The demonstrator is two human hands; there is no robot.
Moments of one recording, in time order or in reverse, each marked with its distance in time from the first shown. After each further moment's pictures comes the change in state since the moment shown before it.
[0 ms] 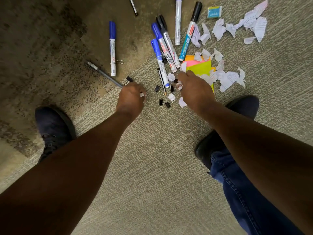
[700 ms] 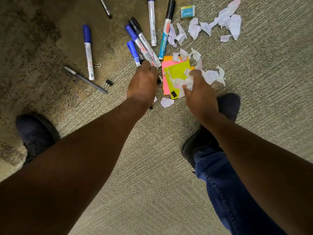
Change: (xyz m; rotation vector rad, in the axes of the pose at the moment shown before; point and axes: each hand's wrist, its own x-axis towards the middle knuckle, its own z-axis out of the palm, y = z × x) left_hand 0.034 0.100 0.022 0.287 0.020 0.192; right_hand -0.037 0.064 -0.002 0.315 0.163 0.204
